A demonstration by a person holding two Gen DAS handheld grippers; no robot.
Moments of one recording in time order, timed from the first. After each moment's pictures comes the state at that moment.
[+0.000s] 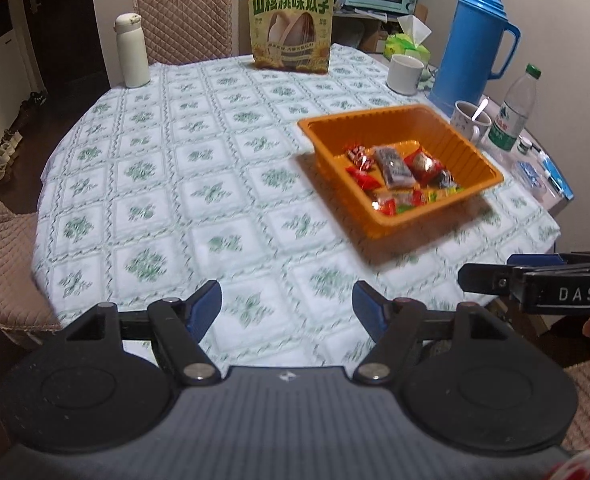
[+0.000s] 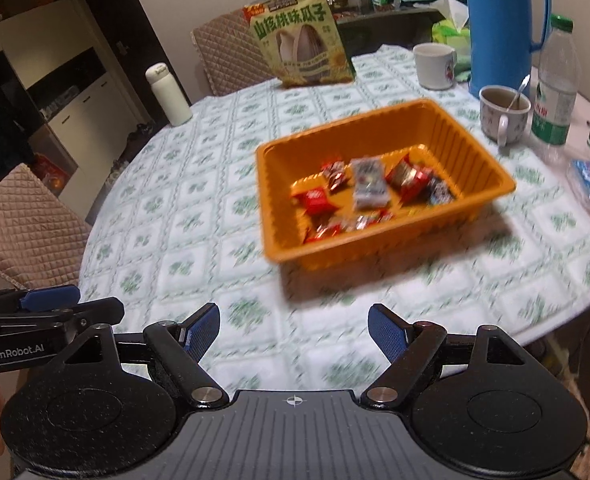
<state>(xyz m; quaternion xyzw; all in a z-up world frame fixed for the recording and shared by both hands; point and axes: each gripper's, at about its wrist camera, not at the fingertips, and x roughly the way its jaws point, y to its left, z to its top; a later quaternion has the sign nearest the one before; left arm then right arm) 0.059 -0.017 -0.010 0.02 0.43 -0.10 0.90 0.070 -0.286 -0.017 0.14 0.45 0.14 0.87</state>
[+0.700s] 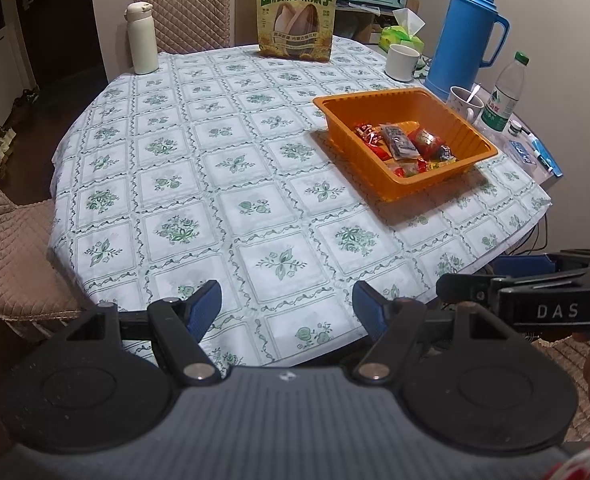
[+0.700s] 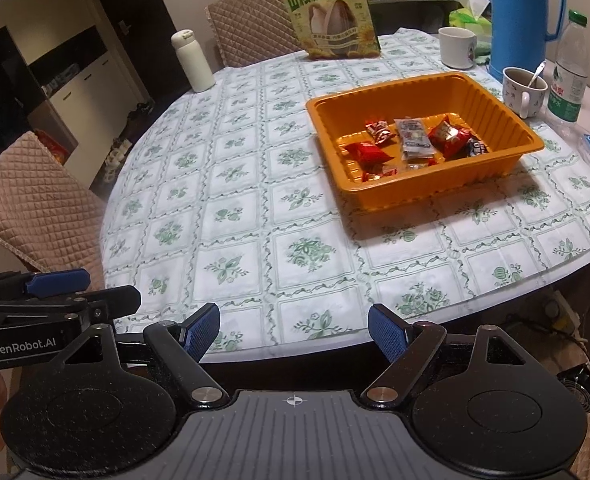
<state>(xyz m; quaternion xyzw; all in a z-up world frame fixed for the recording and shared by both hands) 0.024 0.034 -0.014 0.02 0.43 -0.12 0.89 0.022 -0.214 -0.018 0.12 0.46 0.13 0.87</state>
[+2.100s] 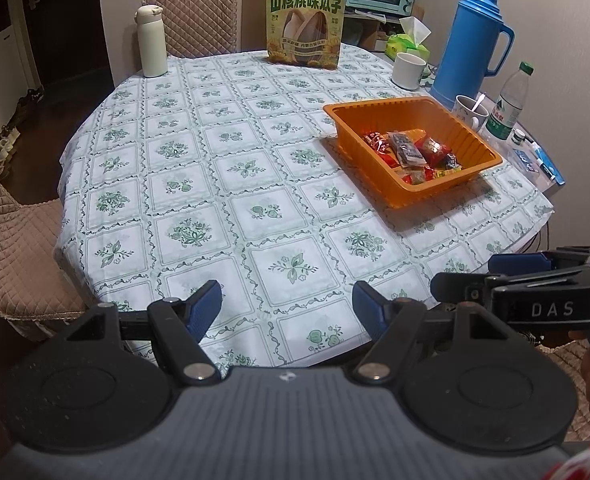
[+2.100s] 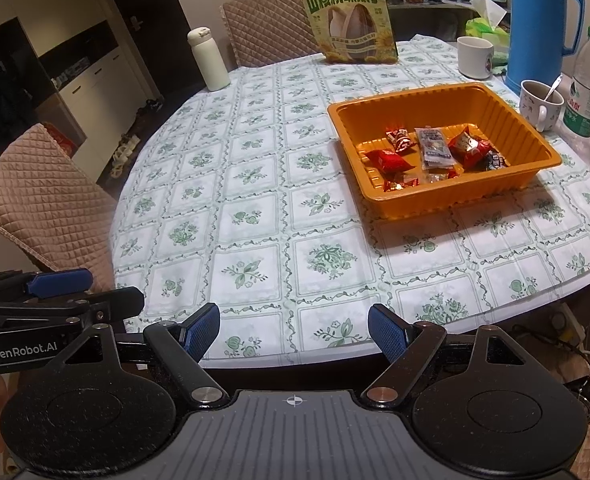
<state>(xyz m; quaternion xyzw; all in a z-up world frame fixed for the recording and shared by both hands) 0.021 0.041 -0.011 0.01 0.43 -0.11 0.90 0.027 -0.196 -0.013 0.11 0.46 0.14 0.87</state>
